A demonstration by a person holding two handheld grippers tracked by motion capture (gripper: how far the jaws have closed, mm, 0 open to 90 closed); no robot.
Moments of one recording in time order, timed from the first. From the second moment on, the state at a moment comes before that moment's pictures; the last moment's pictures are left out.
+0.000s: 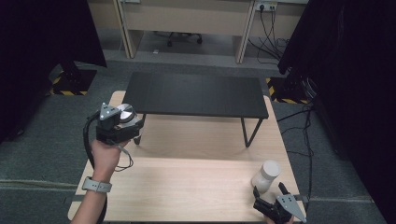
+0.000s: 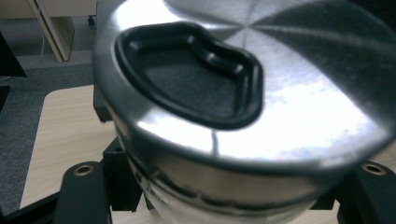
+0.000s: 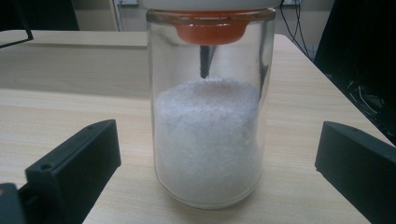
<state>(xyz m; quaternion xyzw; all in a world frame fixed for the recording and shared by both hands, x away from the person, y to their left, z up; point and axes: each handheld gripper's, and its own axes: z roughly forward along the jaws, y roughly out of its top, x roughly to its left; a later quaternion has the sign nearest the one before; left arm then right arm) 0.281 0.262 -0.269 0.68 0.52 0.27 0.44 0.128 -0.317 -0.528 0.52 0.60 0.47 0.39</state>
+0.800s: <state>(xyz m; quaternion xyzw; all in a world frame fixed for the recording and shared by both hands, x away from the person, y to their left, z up) 0.336 0.246 -0.235 0.69 0.50 0.29 0.44 0.127 -0.315 -0.529 0.52 0.60 0.47 0.40</state>
